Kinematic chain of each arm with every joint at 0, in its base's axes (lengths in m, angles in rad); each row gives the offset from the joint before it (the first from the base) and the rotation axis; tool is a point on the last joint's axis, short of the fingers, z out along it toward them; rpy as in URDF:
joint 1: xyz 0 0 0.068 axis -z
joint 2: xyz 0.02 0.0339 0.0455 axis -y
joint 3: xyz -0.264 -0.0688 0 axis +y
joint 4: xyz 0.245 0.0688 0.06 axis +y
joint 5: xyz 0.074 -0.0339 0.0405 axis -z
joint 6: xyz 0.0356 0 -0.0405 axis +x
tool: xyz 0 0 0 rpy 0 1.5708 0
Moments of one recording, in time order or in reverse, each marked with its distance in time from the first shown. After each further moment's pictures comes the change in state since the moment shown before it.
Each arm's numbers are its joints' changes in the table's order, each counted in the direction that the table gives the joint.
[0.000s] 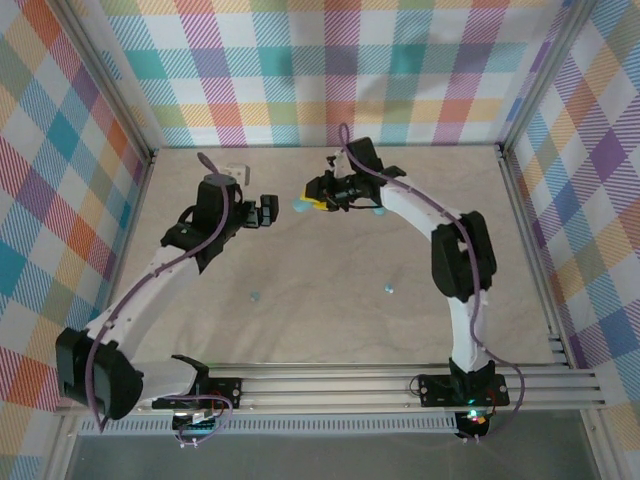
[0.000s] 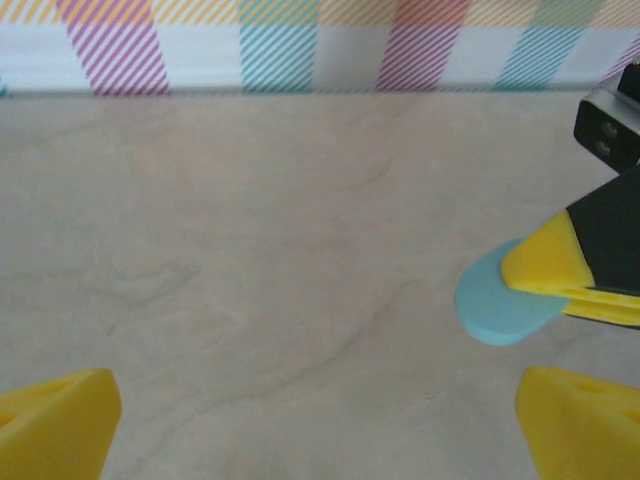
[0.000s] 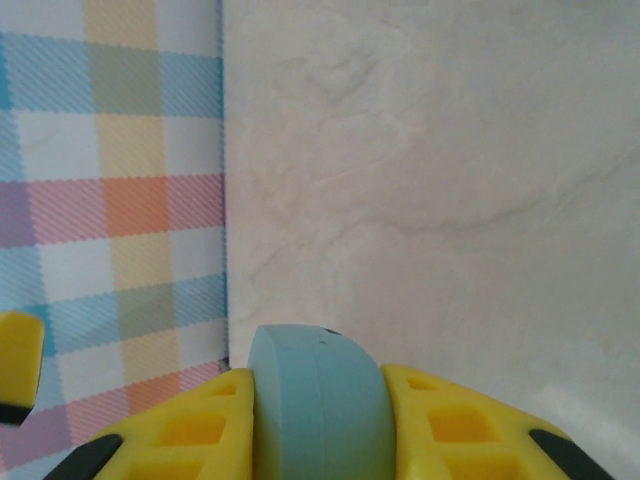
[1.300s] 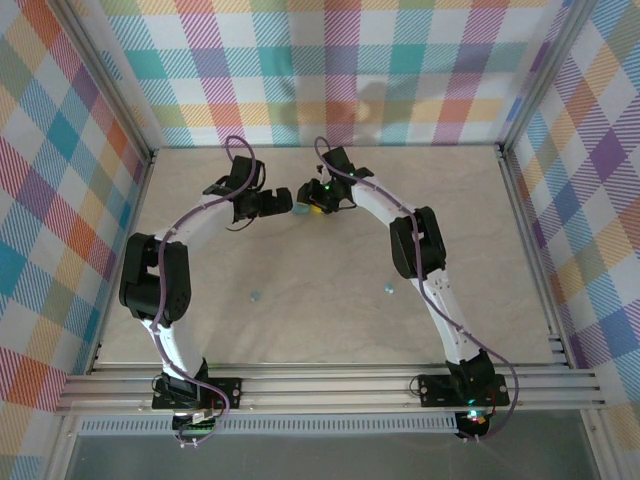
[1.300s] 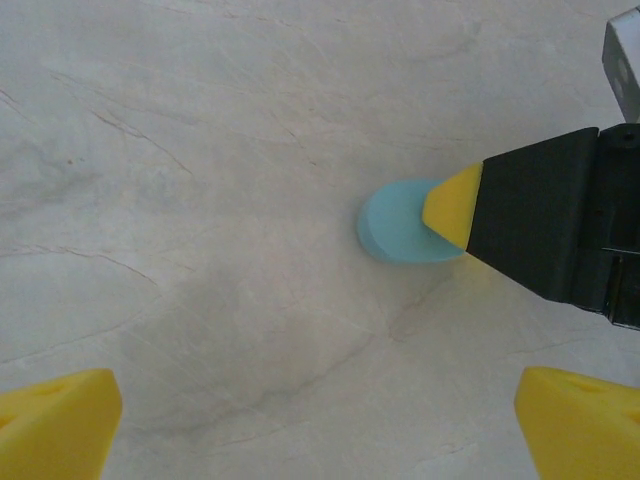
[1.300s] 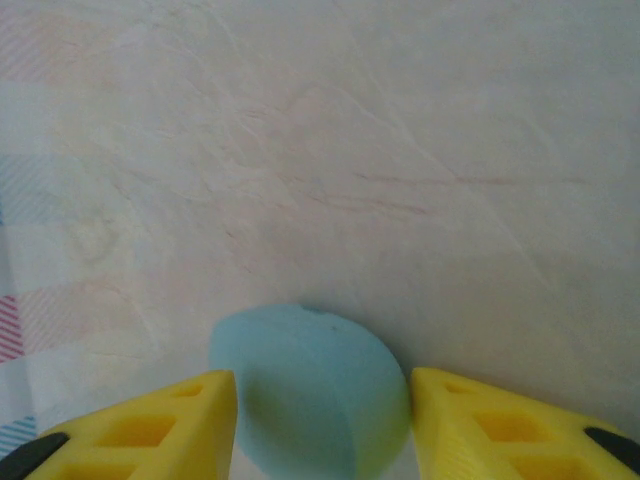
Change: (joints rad) left arm -0.092 -0.544 -0.288 0.083 0.197 -0.175; right arm -0.007 -0.471 -0.504 0.193 0.275 -0.111
